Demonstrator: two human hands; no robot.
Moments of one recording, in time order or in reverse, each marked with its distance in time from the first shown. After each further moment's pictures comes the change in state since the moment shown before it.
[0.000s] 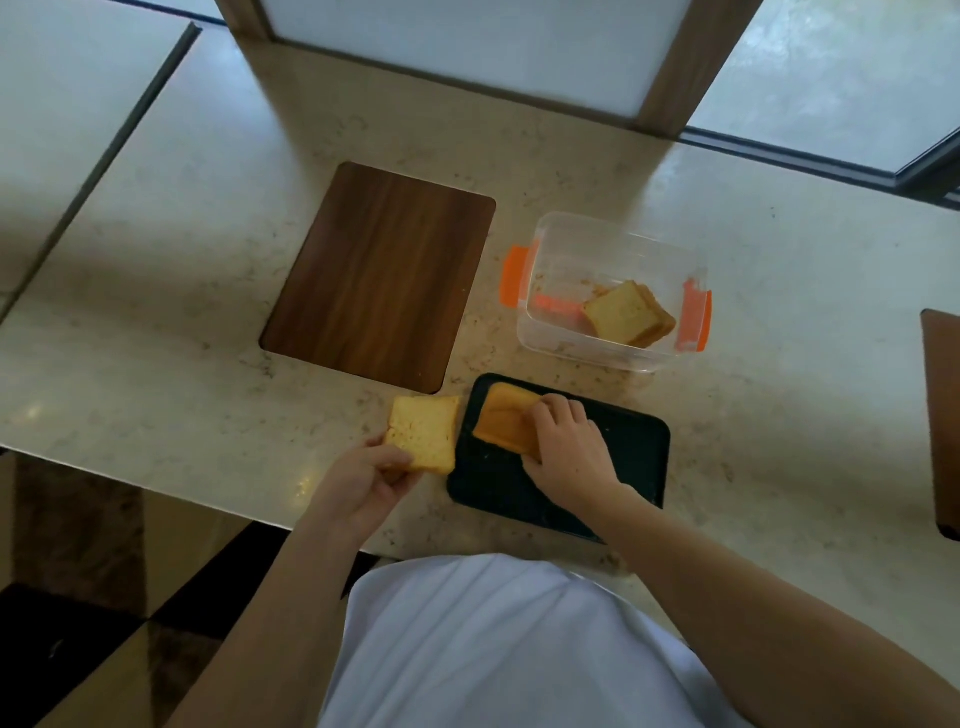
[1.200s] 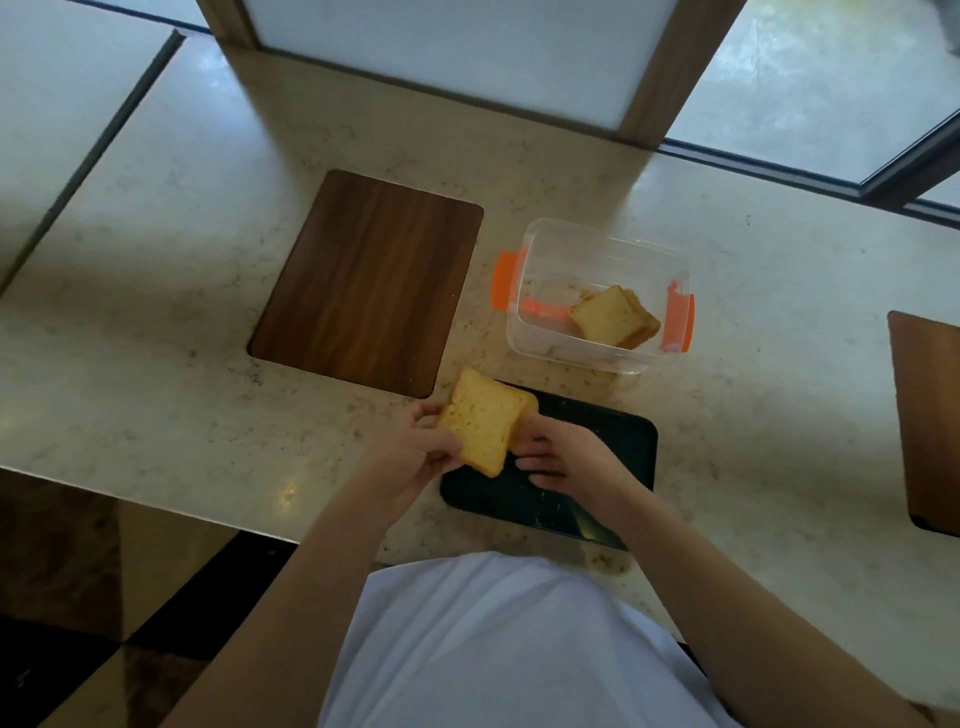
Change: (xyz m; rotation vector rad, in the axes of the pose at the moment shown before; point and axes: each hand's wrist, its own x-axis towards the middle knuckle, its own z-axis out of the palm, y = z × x) left_hand -0.015 0.006 0.066 0.289 -0.217 0.022; right_hand -0.013 -0.005 -0.033 1.366 -0.308 0.675
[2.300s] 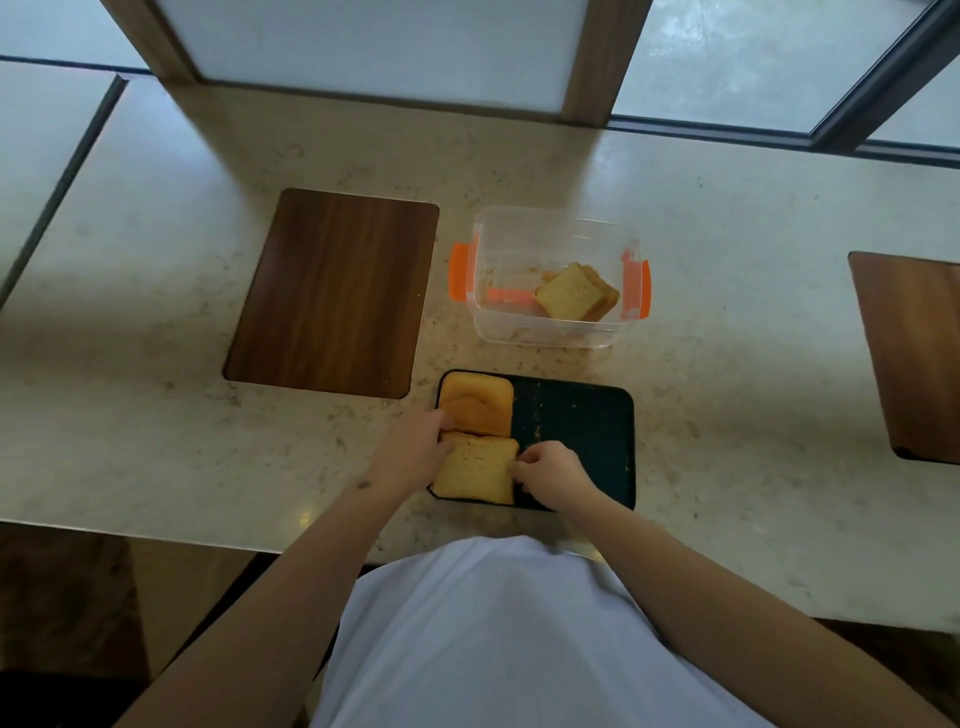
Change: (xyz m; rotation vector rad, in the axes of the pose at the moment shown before) left_hand 0.040 -0.024 0.006 1.580 0.036 0.475; right_hand 0.023 0.063 -0.002 -0.548 0.195 -0.129
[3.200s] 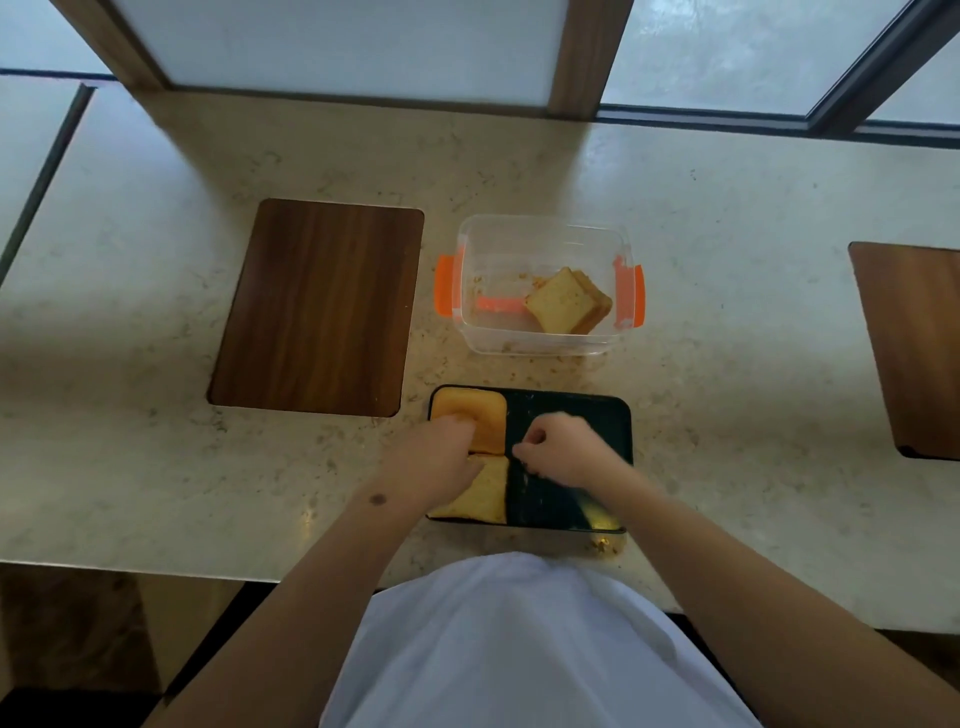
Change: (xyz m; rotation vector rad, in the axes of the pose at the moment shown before) left_hand 0.010 0.055 -0.026 0.335 -0.215 0.072; right_hand 0.013 -0.033 -0.053 -0.281 -0.019 -0.076
